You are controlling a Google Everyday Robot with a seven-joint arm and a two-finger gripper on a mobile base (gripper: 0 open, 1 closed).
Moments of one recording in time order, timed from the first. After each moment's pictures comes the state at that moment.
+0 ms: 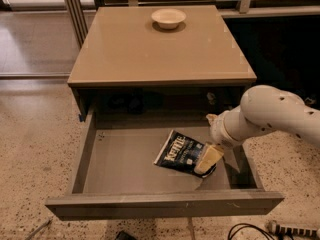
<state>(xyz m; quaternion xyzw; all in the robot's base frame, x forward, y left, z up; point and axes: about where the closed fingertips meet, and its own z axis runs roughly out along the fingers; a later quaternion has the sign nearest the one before) 0.531 -0.140 0.678 -0.58 0.77 0.08 0.25</state>
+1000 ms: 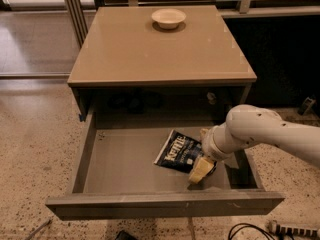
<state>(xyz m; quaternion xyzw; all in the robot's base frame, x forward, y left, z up) 0.531 -0.127 0.608 -0.57 0.78 0.10 0.22</state>
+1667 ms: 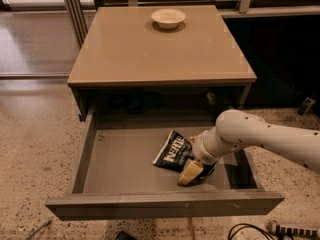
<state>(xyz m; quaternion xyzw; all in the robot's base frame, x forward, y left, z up) 0.531 -0.095 0.578 -0.58 0.77 0.14 0.22</state>
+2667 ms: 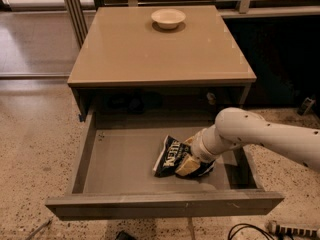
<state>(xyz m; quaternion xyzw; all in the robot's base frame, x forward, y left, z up) 0.531 -0.095 0.578 -0.58 0.77 0.14 0.22</state>
